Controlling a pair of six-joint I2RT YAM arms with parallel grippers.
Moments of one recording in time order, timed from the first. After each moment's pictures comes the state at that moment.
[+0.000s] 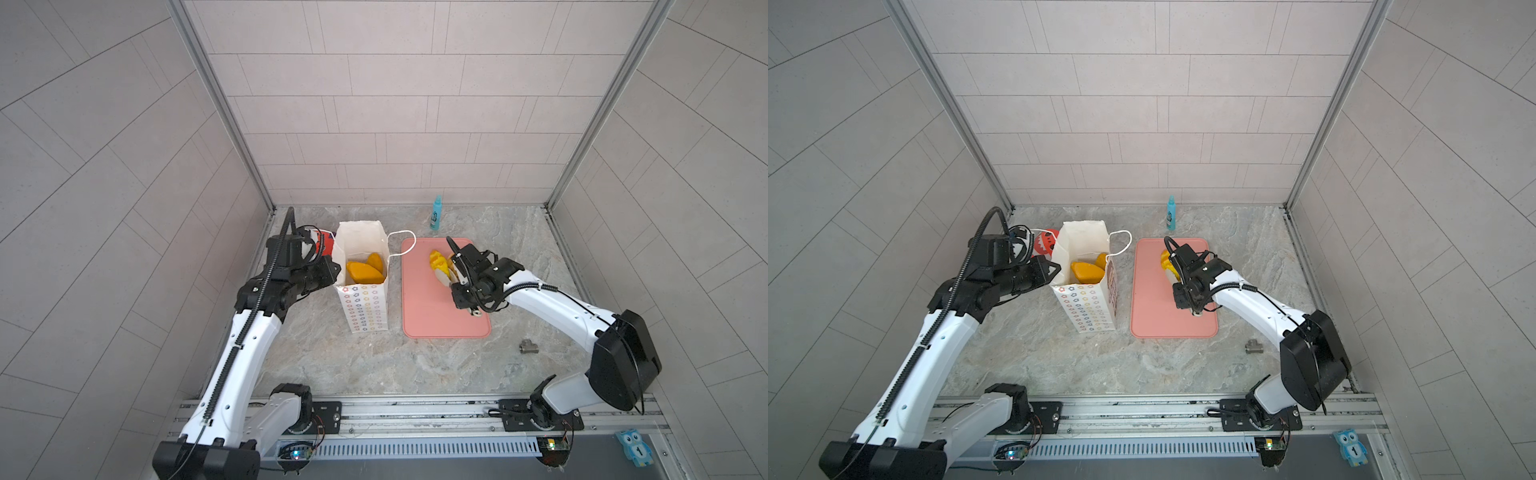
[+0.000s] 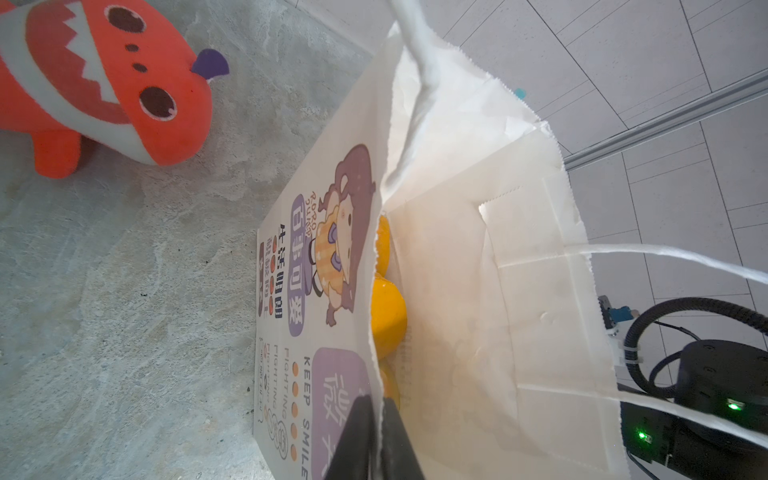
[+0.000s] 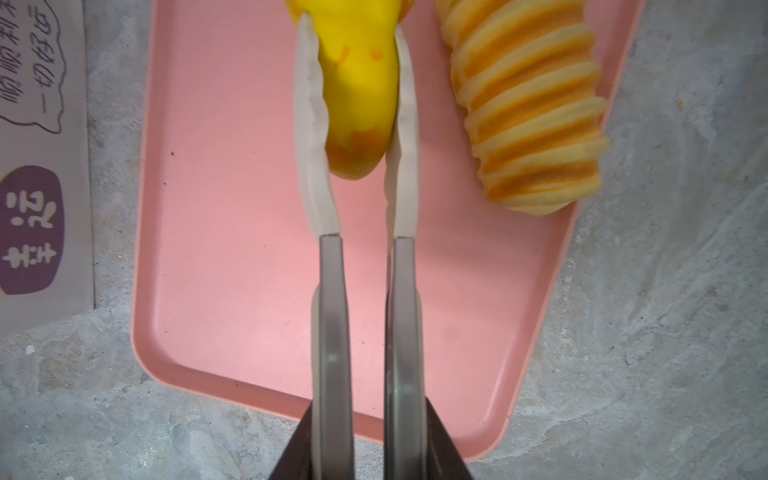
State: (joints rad) left arm -0.10 1.02 1.06 -0.77 0.37 -0.50; right arm 0.56 1.45 1.13 -0.87 0.07 0.40
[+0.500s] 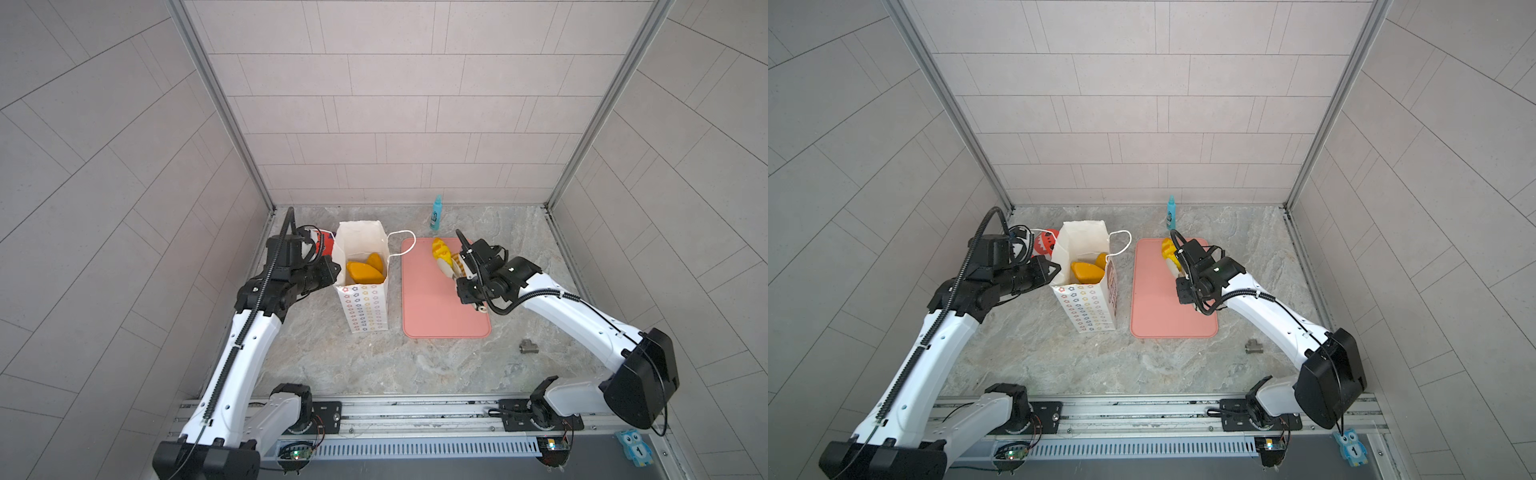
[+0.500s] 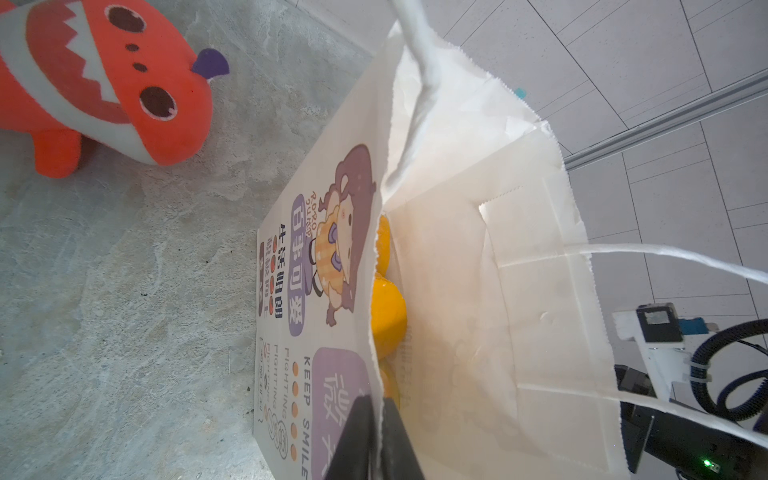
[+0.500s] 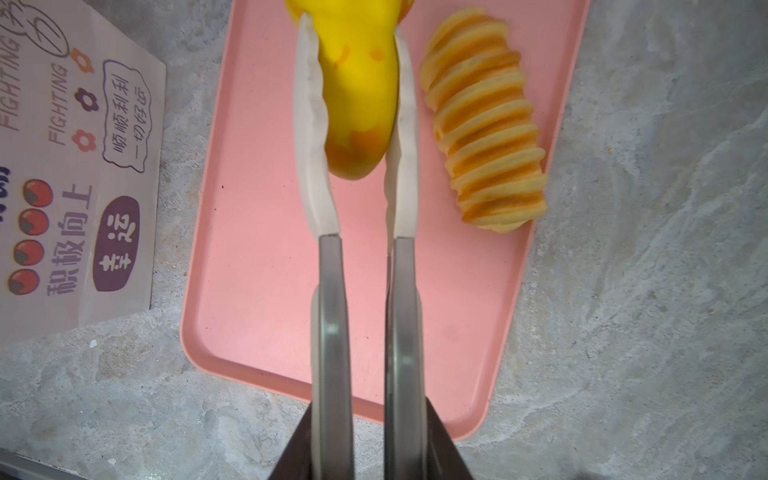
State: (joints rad) left arm -0.10 1.02 1.06 -0.77 0.37 -0.50; right arm 0.56 1.34 1.16 -0.91 0.10 0.39
